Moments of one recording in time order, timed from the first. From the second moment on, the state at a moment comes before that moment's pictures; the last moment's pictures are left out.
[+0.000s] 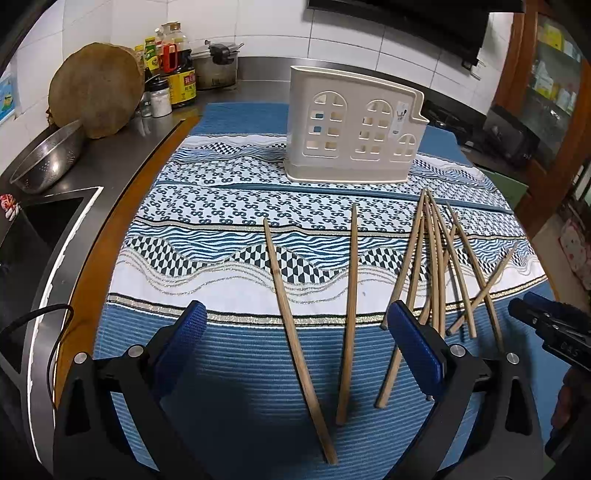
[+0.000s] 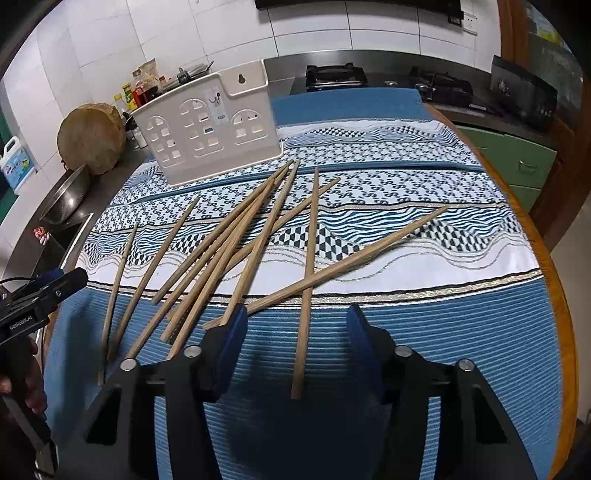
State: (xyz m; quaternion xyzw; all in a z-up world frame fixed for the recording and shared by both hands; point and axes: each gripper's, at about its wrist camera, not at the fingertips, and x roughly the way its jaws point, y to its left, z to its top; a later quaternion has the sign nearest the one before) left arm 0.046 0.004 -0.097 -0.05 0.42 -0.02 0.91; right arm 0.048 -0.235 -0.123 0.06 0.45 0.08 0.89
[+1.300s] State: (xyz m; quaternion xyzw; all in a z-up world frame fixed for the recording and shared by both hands) left arm 0.057 -0.006 -0.105 -0.03 0.43 -0.09 0.90; right arm 0.095 -0.177 -0.153 0.02 0.49 0.11 0.86
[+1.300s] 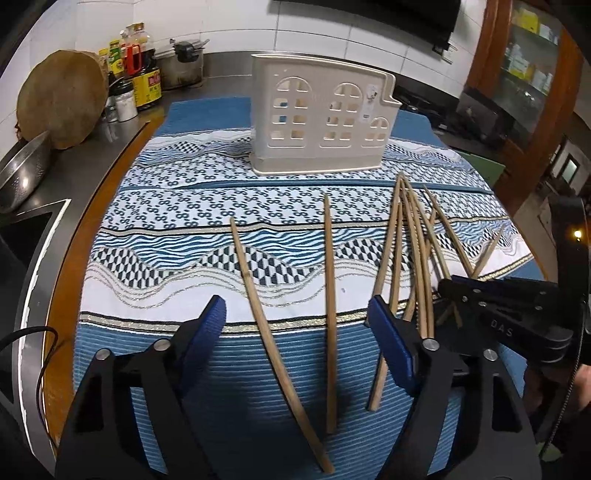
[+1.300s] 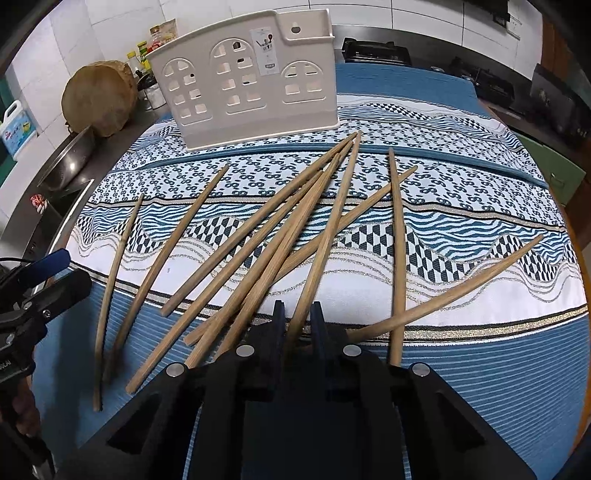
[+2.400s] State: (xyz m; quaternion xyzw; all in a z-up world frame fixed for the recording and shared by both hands) left arm 0.108 -0.074 -0.149 0.04 0.46 -0.22 0.86; right arm 0.057 -0.201 -0.091 -0.01 0.39 0.10 0.92
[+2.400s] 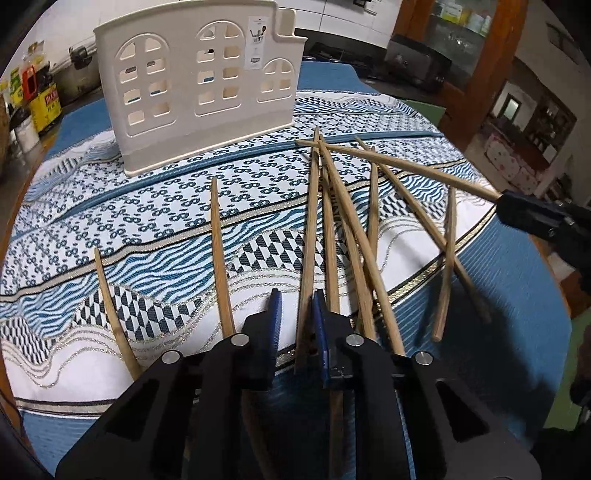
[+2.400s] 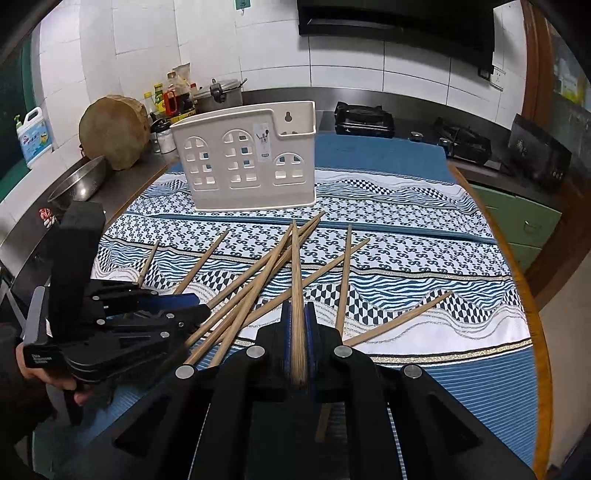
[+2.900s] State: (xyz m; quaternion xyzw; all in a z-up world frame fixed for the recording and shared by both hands) left arm 0.110 -0.077 -0.126 0.05 0.43 -0.18 0.88; right arm 0.051 -0.204 -0.070 -0.02 0.36 0.10 0.93
